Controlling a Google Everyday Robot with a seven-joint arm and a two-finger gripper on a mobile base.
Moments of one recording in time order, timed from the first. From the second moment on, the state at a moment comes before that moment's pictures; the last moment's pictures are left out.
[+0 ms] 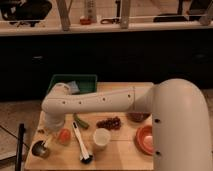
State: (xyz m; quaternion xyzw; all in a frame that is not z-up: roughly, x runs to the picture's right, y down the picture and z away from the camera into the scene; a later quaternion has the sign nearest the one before) arm -0.262 0.215 0.686 -0.21 -0.37 -0.50 0.75
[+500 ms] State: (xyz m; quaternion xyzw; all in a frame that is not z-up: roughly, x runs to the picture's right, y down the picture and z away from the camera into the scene) arm -0.284 0.216 0.673 -0.22 -0.39 -0.54 0.72
